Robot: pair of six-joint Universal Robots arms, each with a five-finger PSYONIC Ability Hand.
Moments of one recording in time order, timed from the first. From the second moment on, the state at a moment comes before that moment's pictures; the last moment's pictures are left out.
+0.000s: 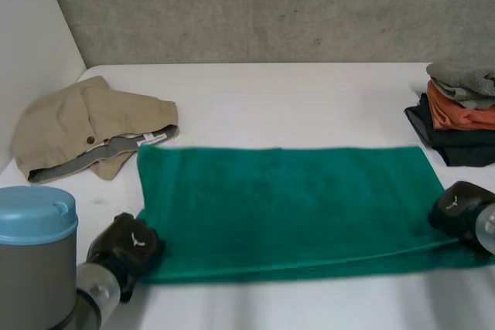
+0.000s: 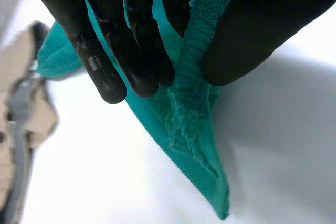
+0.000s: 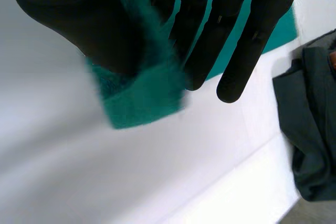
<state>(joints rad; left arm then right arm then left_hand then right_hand) 4.19 -1.75 -1.98 3.07 -1.72 3.91 1.62 -1.30 1.77 0.29 1.53 1.88 1.14 1.20 1.20 1.20 0.99 1.13 1.18 1.20 1.20 1.02</state>
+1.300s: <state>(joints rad) 4.10 -1.96 -1.71 3.59 -1.82 3.86 1.46 -1.20 1.78 -0.14 1.26 2.36 0.21 0.21 0.21 0.21 0.05 0.25 0.24 0.25 0.25 0.09</state>
